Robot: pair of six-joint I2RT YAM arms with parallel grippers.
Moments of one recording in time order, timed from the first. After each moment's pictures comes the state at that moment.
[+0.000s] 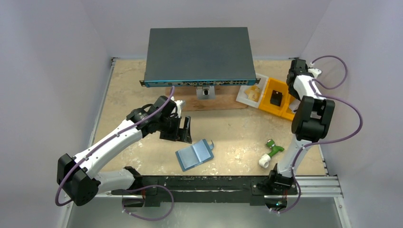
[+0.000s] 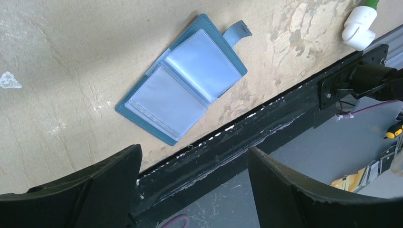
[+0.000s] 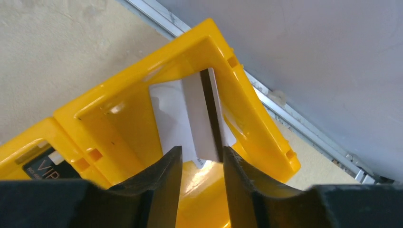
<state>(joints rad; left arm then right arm) -0.67 1.18 1.01 -0.86 0.25 -0.52 -0.22 1.96 1.53 -0.66 0.66 0.52</state>
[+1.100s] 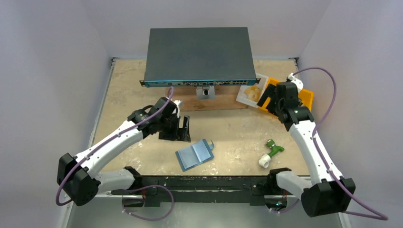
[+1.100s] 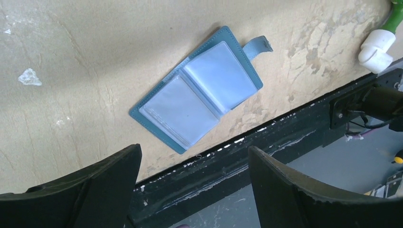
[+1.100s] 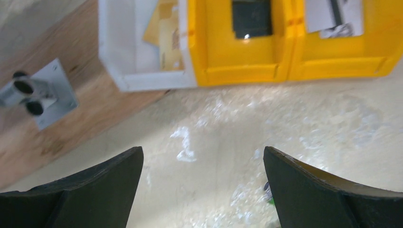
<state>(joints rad) -0.67 1.18 0.99 -0.84 0.18 -0.55 0.12 1.11 1.04 -0.67 0.32 0.53</state>
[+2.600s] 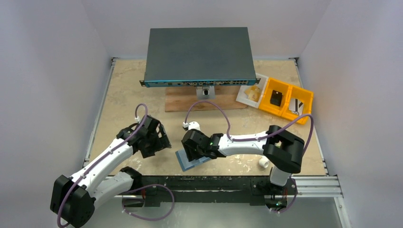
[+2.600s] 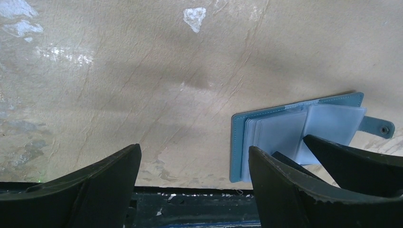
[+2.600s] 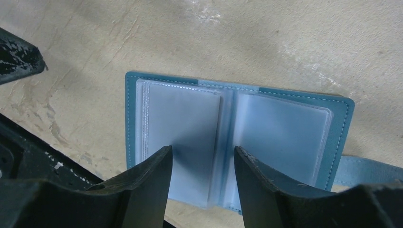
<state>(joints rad) -0.48 0.95 0.61 -0.83 -0.04 -0.91 1.20 1.72 0.98 -0.24 0.21 0.70</state>
